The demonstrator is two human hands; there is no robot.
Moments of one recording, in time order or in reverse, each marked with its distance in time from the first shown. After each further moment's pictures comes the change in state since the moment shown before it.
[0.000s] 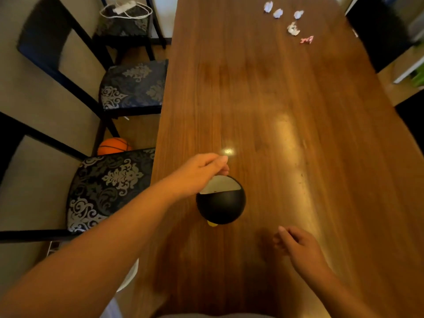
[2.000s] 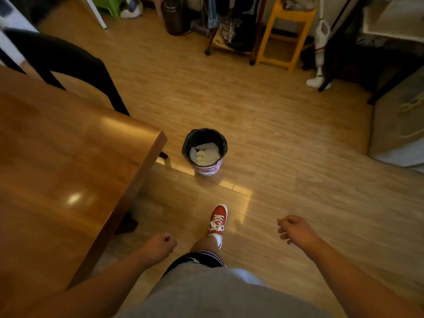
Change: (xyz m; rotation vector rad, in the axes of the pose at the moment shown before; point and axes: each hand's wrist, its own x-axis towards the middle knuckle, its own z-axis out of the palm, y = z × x) left_hand -0.085 -0.058 0.626 0.874 -0.742 -0.324; right_hand -0.397 0.537 -0.301 0.603 0.586 0.771
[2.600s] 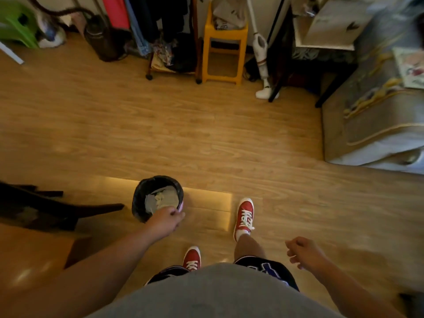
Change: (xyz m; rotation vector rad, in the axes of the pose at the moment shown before) left_hand 0.146 0.361 -0.051 0.134 -0.020 0.178; right_hand 0.096 -0.054 -0.191 0.103 0.099 0.233
